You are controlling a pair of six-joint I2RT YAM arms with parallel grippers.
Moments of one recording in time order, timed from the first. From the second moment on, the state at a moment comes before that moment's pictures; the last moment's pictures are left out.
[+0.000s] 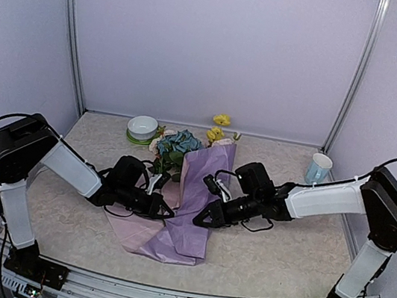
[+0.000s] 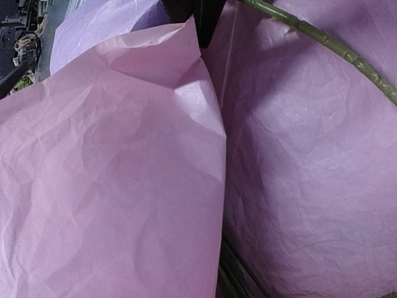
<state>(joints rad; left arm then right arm) -0.69 1.85 0.73 0.43 0.54 -0.56 0.82 1.72 0.94 0.04 -0.62 0.49</state>
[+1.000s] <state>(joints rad) -0.61 1.78 0.77 0.49 0.43 -0.56 0.86 1.84 0.92 -0.04 -0.53 0.41</state>
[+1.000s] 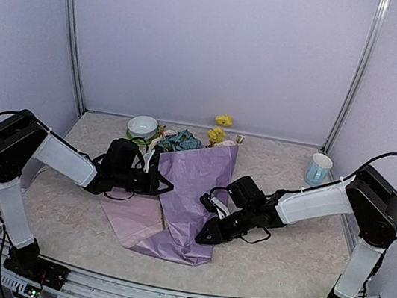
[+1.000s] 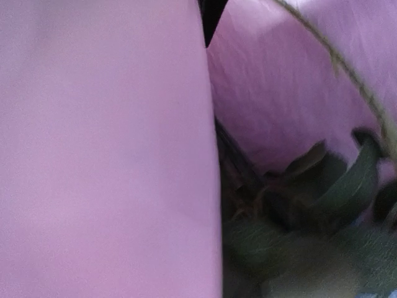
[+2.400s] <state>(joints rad) -0.60 1.90 0.77 0.55 0.49 -0.54 0.90 1.67 0.50 0.31 -0.67 0.78</state>
